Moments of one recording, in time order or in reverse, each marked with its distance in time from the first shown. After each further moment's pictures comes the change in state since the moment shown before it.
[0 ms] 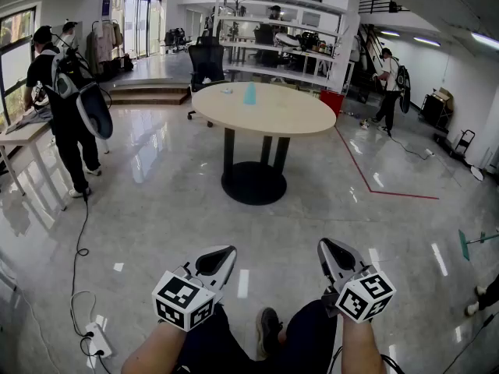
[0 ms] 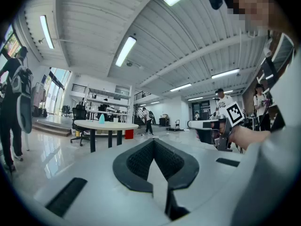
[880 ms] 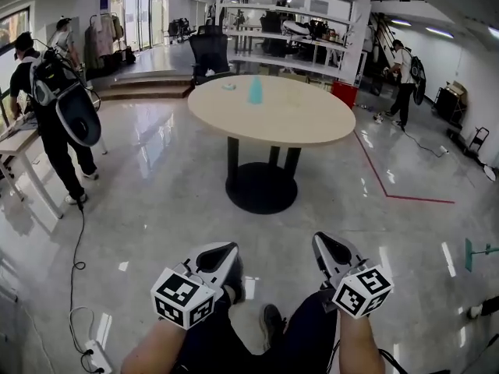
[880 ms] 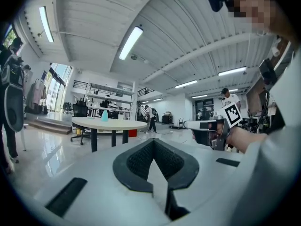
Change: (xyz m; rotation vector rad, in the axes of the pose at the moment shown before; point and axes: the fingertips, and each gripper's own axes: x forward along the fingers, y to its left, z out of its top) left arm 0.138 0.127 0.003 -0.013 0.024 0.021; right arm 0.178 -0.090 -0.012 0.031 -0.002 0.074
